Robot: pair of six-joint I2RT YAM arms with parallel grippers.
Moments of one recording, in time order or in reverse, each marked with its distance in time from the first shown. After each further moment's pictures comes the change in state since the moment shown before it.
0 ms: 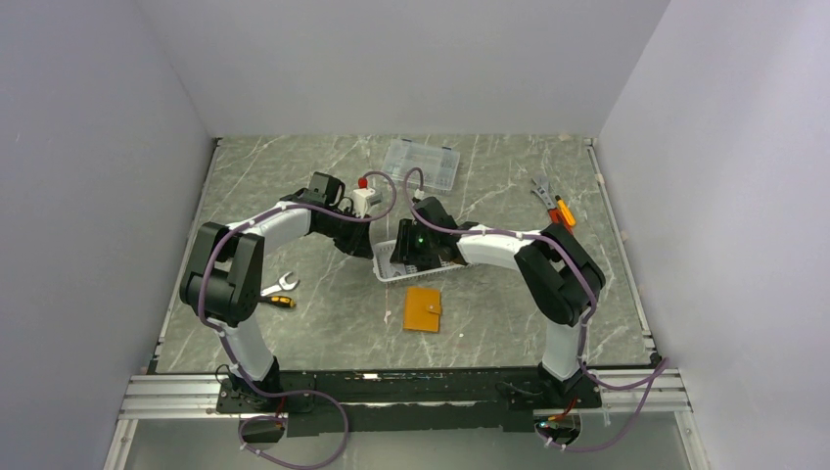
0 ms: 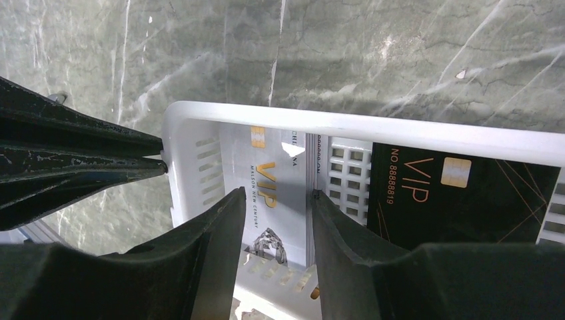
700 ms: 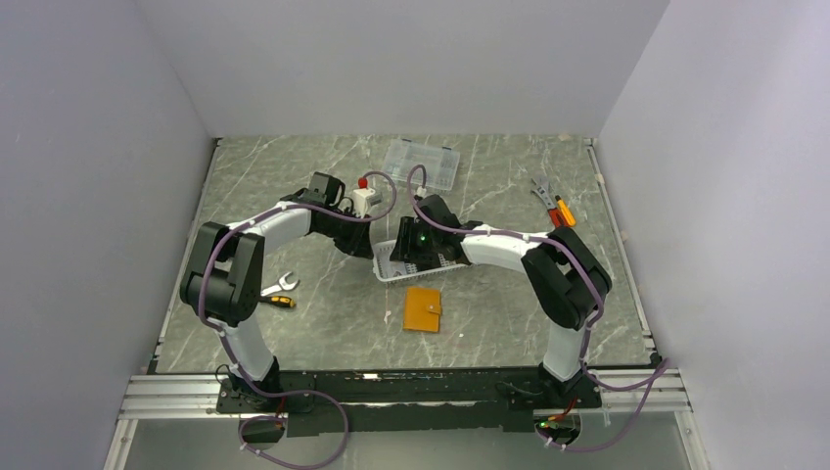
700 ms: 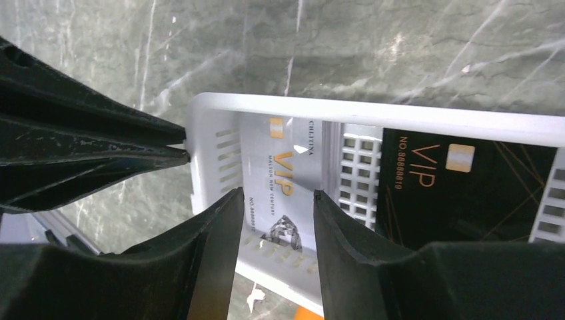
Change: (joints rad) left arm 0.000 0.002 0.000 0.000 0.001 0.000; right arm -0.009 -0.041 -0.010 -0.006 -0.020 0.011
